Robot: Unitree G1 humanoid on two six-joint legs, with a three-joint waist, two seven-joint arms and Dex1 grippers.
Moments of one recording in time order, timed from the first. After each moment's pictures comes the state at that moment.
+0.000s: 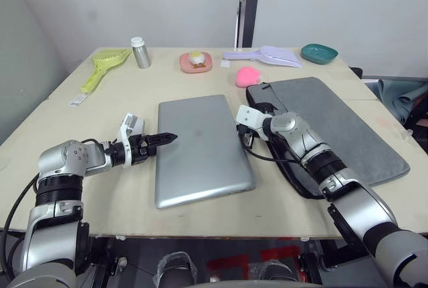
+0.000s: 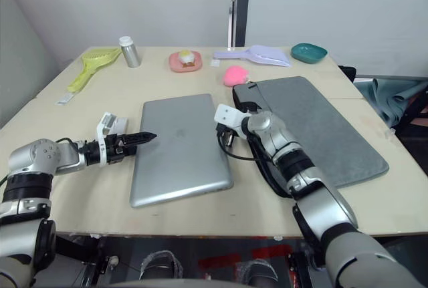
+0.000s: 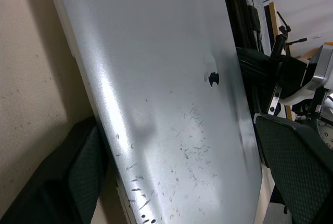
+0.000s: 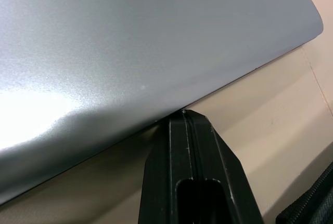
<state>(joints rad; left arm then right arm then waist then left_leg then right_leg) -0.57 0.60 0.31 0.42 -0.71 1.33 -0.80 -0.85 -0.33 0.37 0.62 -0.25 0.13 0.82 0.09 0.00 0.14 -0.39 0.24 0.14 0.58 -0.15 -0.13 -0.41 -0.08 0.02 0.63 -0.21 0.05</state>
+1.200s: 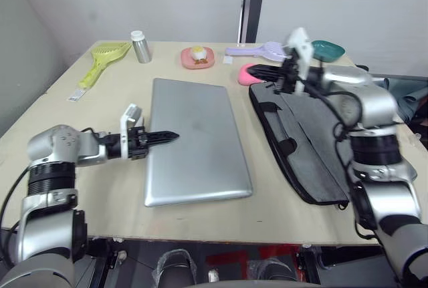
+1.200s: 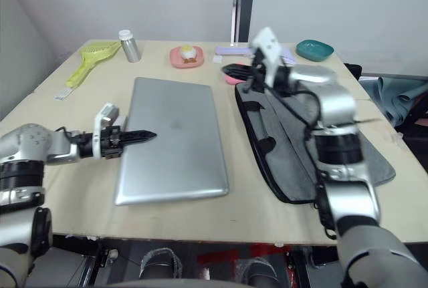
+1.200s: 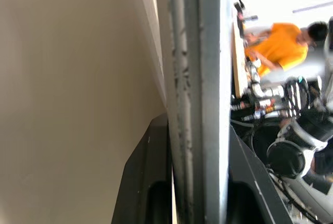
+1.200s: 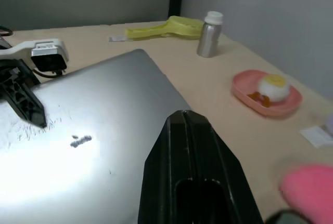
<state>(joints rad) -0.64 0.69 0.38 0.36 -0.86 1.61 -0.82 -0.82 -0.56 -0.13 -0.12 0.35 0.84 0.97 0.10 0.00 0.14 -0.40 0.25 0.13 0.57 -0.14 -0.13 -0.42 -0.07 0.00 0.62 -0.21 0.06</state>
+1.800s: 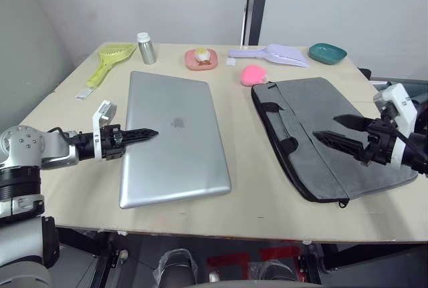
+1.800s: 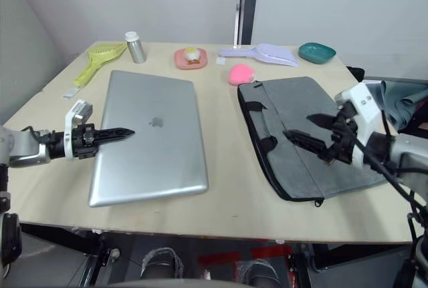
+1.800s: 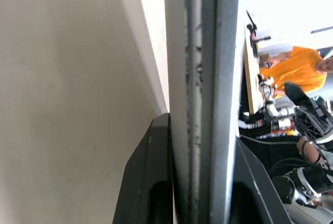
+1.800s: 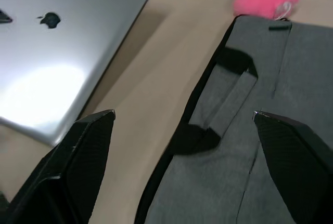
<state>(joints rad) -0.63 0.79 0.37 0.35 -1.04 1.61 -0.71 -0.30 -0.77 -0.62 -0.71 0.73 1.48 0.73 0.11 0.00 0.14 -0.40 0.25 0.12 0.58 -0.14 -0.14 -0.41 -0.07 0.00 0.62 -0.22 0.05</state>
